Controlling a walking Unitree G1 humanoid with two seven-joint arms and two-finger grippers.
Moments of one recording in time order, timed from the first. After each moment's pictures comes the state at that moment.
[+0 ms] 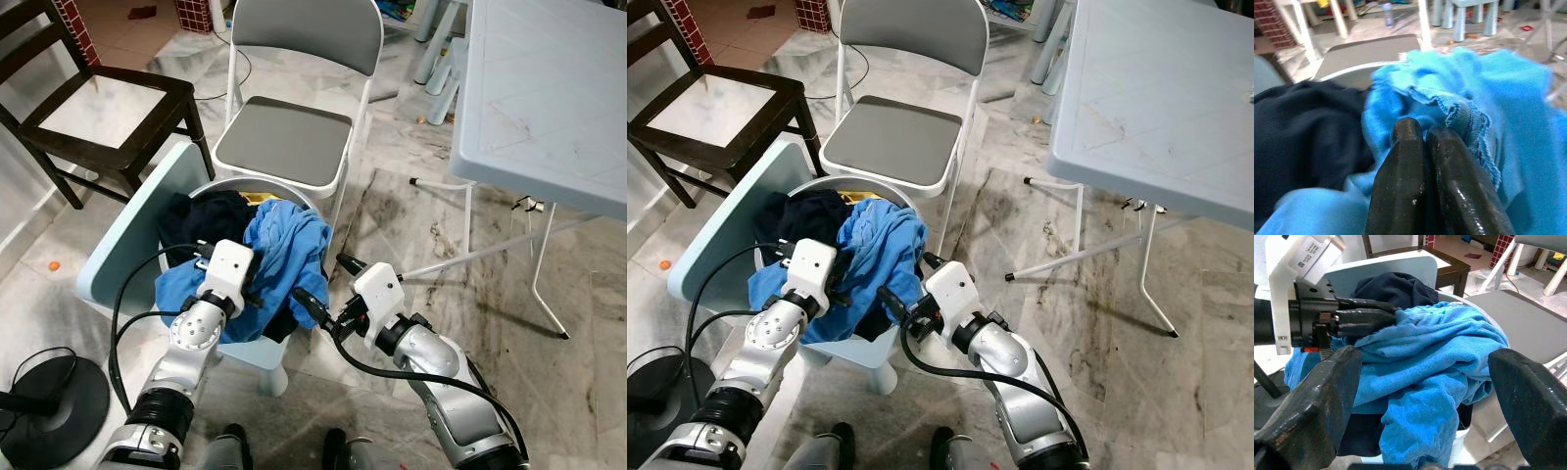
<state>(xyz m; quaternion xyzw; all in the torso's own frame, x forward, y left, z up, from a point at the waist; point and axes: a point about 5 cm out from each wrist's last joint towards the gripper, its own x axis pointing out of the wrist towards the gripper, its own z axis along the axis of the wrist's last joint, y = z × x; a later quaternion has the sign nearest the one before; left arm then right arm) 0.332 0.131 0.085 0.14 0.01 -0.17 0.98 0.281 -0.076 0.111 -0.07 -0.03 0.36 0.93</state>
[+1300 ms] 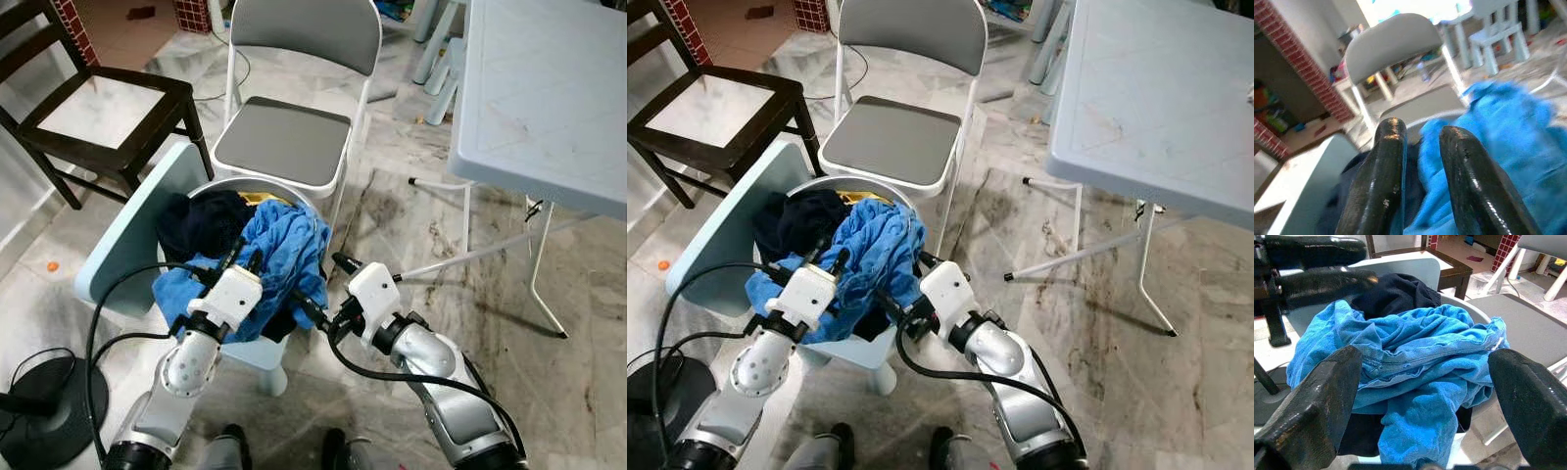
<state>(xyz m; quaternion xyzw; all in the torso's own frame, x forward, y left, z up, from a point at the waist) 0.294 0.158 0.106 0.26 -0.12 -0.10 0.95 0.282 -0.071 0.113 -0.09 -0.03 0.37 0.92</state>
